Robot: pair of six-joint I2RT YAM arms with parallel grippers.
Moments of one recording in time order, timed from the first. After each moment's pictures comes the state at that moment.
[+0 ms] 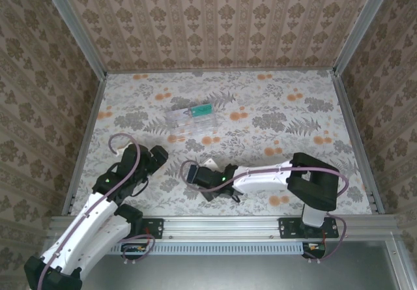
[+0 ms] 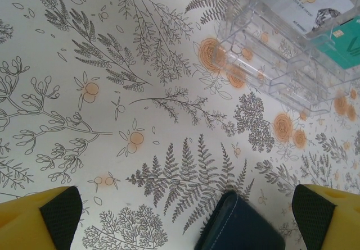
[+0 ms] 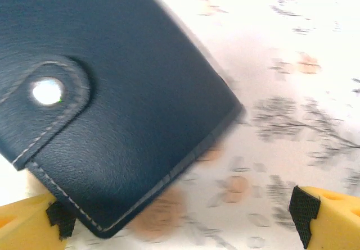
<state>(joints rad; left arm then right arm) -0.51 0.63 0.53 -0.73 -0.15 -1.05 1.16 1.74 0.98 -0.51 0.43 0.50</state>
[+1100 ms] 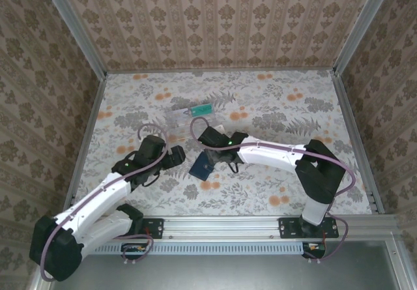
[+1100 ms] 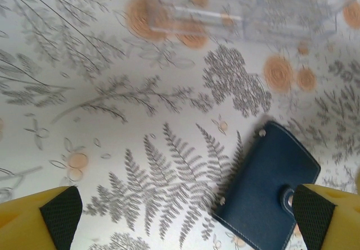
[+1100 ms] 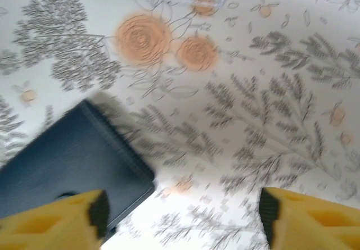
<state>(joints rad) -0.58 0.91 0.54 -0.50 -0.07 -0.77 0.94 1.75 1.24 -0.64 0.36 0.56</state>
